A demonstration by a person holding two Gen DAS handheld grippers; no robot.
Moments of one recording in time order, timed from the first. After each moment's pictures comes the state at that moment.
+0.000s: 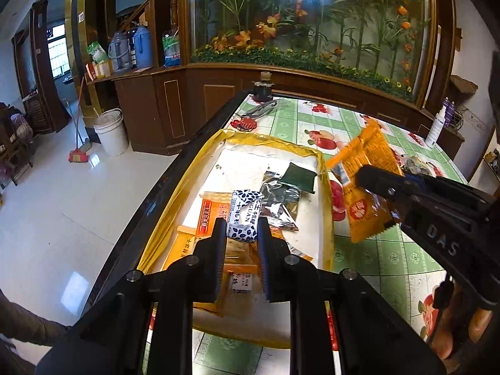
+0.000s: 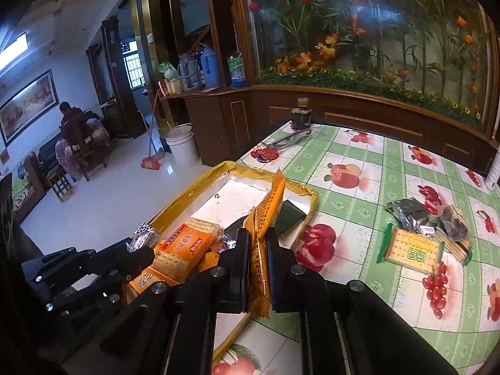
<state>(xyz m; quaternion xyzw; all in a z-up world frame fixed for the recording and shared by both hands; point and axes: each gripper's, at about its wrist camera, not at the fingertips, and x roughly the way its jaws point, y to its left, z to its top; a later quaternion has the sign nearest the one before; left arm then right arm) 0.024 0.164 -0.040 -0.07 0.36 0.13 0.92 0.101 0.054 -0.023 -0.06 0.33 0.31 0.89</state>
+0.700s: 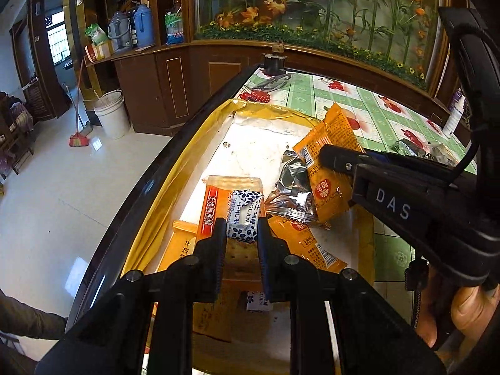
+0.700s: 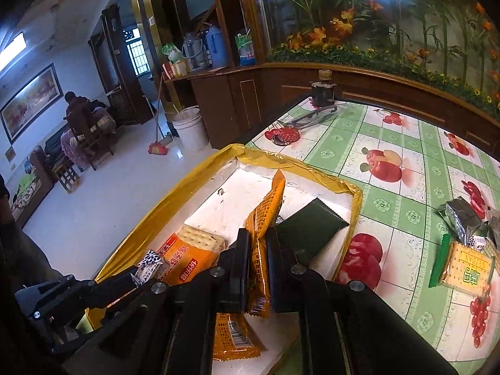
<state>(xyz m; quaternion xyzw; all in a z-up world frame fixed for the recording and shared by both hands) 0.055 0.180 -0.078 -0.07 0.40 0.14 0.90 0.157 0.107 -0.075 -0.06 0.37 0.33 0.86</state>
